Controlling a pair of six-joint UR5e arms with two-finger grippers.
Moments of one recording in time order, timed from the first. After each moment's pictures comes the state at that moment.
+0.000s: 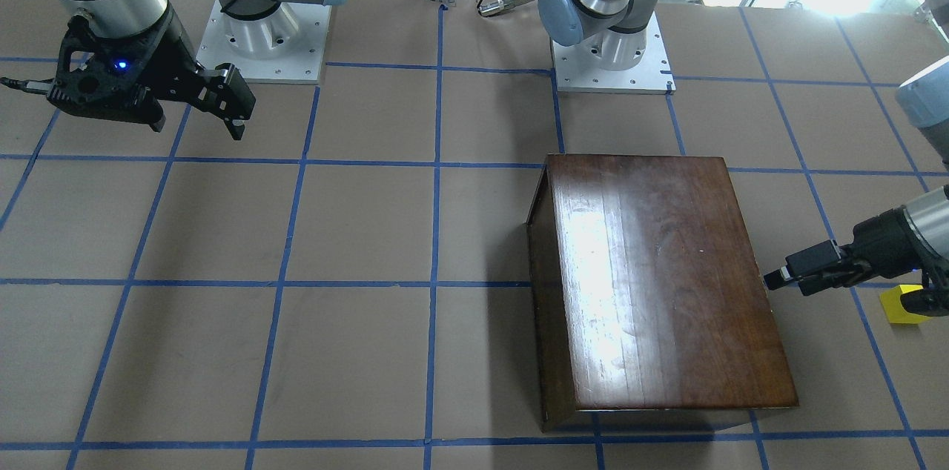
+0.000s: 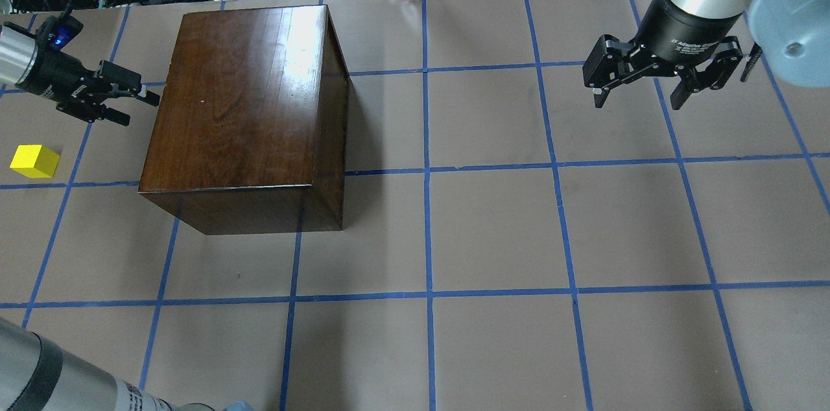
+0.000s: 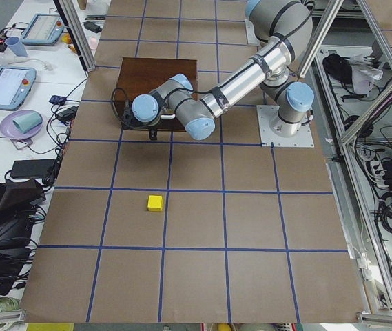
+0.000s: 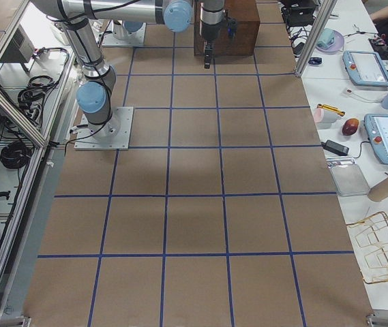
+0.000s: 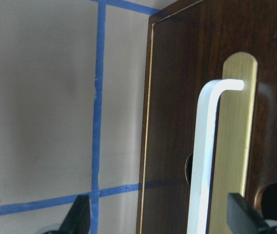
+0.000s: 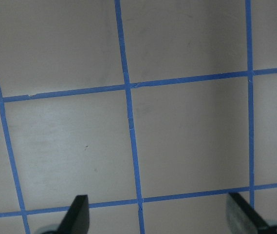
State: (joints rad) left arm -0.98 -1.99 -1.55 -1.41 1.11 0.53; right arm 1.52 -1.59 1.63 -1.60 -1.59 0.04
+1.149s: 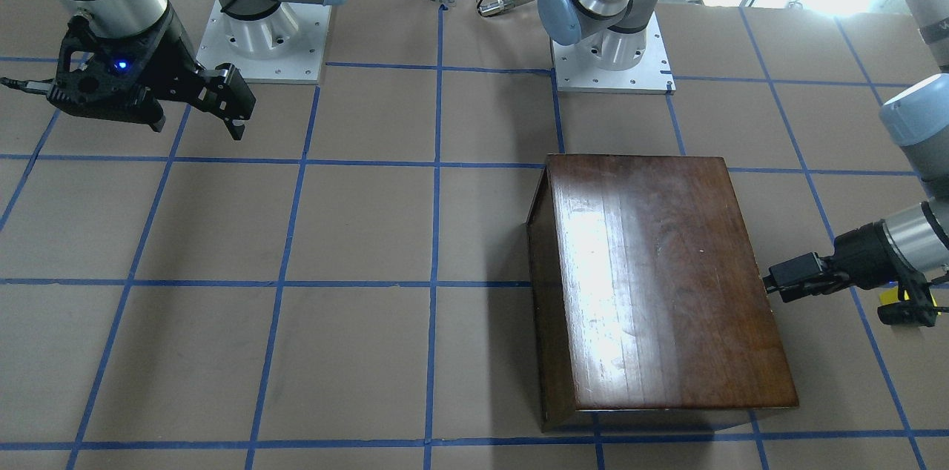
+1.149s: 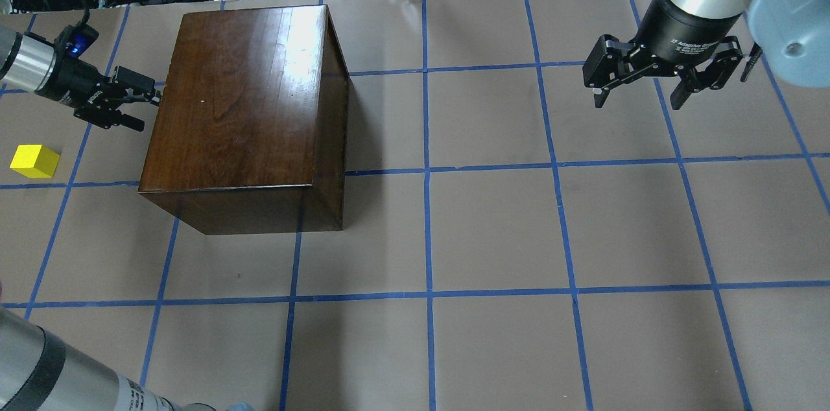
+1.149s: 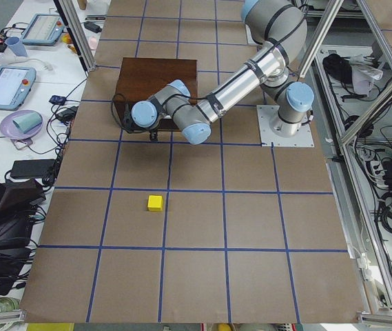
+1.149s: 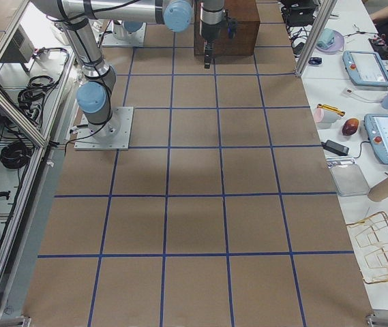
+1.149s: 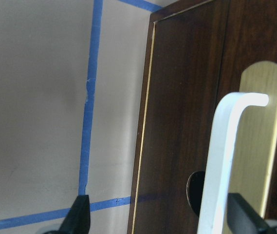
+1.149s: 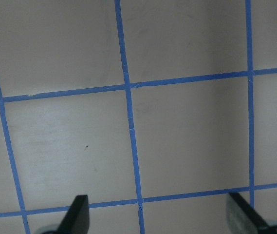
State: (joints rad) left arm -1.00 -2.02 -1.56 -1.40 1.10 0.52; right arm 1.52 -1.59 1.63 -1.60 -1.59 0.04
